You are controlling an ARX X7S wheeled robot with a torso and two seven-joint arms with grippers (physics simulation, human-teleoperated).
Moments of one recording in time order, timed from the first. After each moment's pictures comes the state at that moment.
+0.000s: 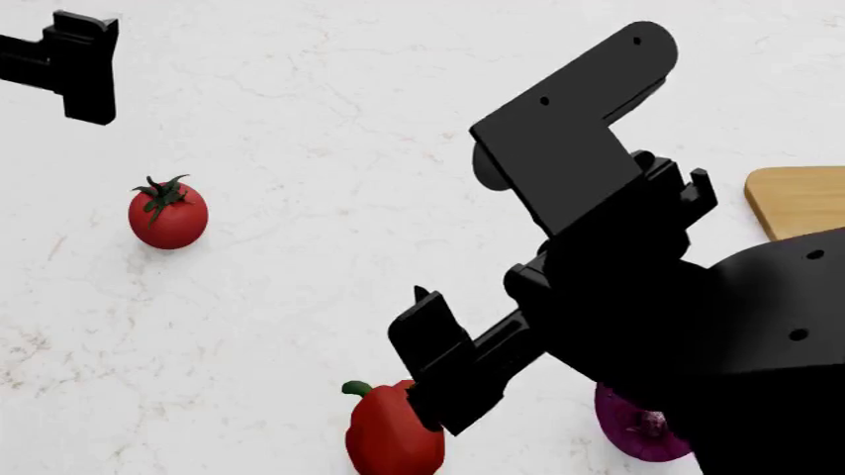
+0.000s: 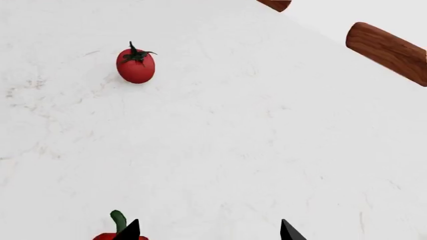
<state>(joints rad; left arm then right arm) -1.34 -0.37 0.25 -0.17 -0.38 -1.21 0.10 1.31 0.64 -0.42 -0.28 1.63 1.52 0.55</state>
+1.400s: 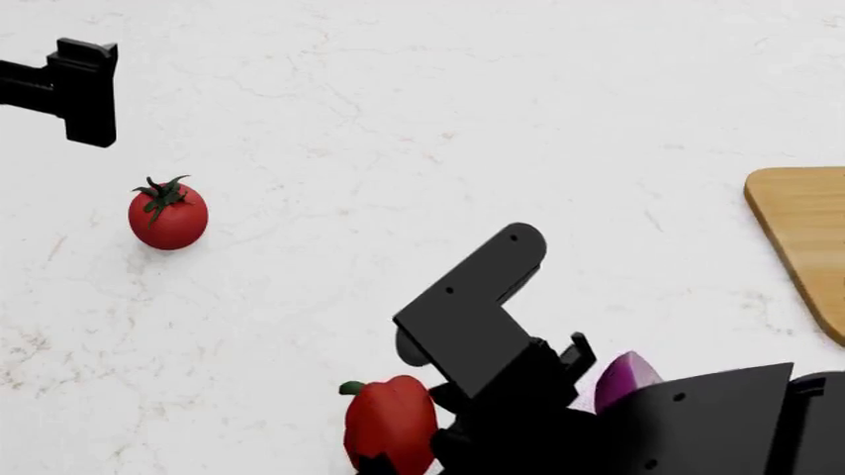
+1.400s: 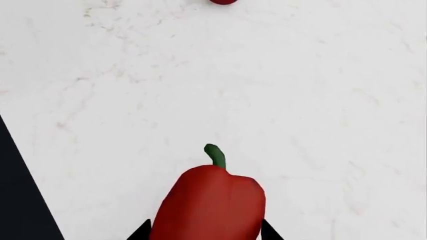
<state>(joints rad) -1.30 -0.39 0.26 -0.17 -0.39 -1.18 0.09 1.06 0.65 -0.62 -0.36 1.46 1.32 0.30</state>
